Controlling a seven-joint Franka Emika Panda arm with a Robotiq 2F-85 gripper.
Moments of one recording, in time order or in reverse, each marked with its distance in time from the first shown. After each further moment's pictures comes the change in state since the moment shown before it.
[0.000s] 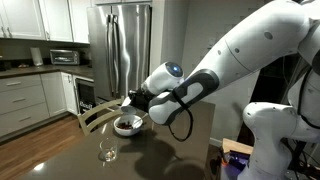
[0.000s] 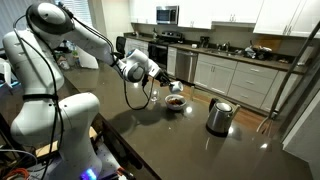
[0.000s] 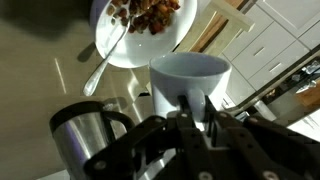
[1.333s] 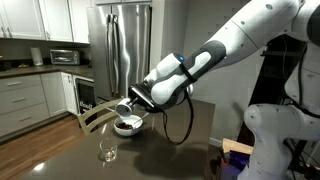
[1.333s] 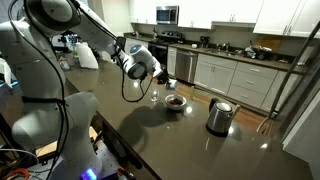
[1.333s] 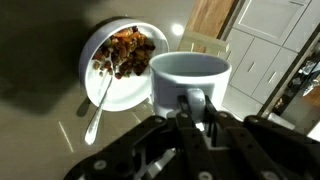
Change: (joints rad) arm 0.184 -0.316 -0.179 -0.002 0.045 0.000 0.001
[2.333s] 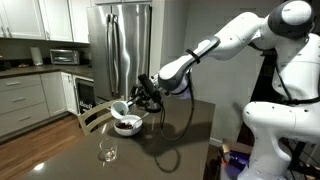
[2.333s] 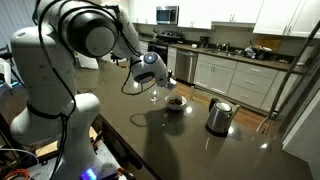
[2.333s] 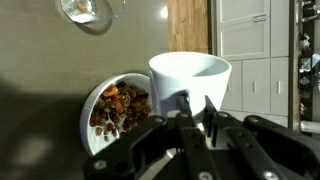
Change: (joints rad) arm -0.253 -0.587 0.201 -0.009 -0.048 0.115 -0.011
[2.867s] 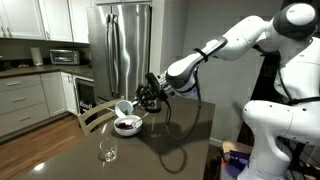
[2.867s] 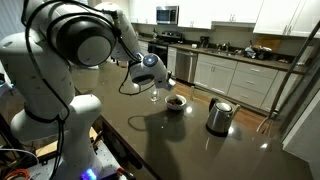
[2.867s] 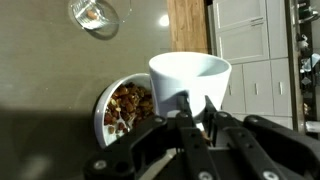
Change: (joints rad) arm -0.179 -0.090 0.143 -0.075 -0.018 -0.004 -0.008
